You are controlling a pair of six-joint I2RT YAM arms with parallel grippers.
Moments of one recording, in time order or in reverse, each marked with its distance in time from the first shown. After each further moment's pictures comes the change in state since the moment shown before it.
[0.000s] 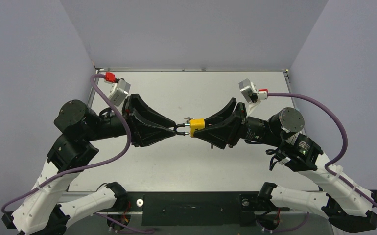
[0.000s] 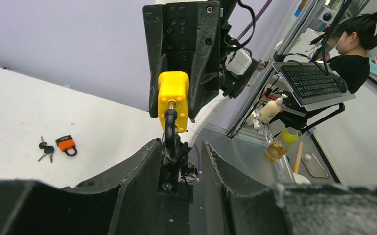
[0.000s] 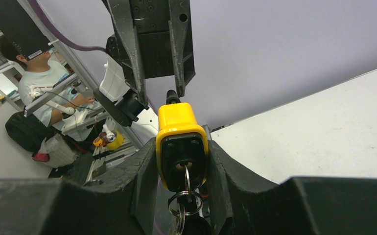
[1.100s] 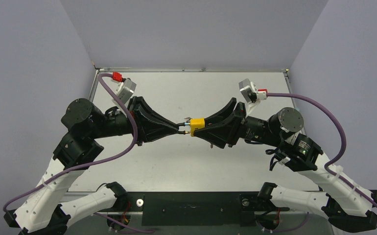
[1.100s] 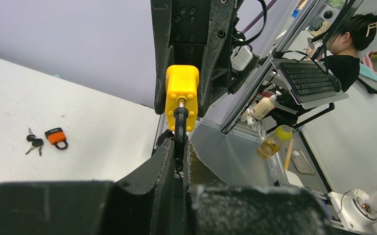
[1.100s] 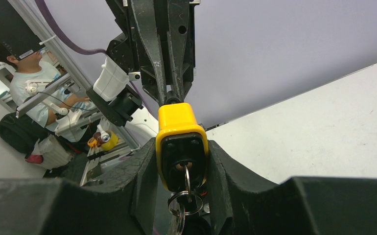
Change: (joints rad) left arm 0.013 0.016 -0.051 0.054 0.042 -0.037; right arm 0.000 0.001 0.000 -0.014 0.017 -0.014
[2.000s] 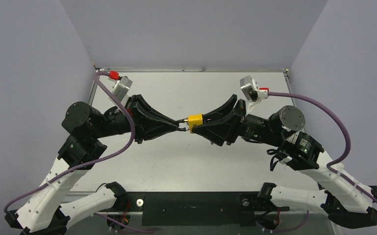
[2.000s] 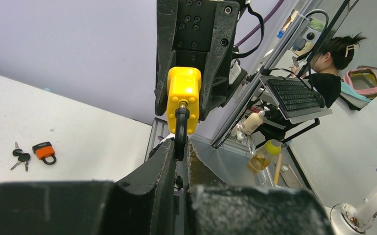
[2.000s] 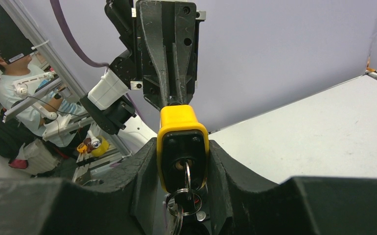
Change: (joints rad) left arm 0.010 -0.011 -0.080 0.168 0.002 -0.118; right arm 0.047 0.046 0.057 -0.016 0.069 -0.053
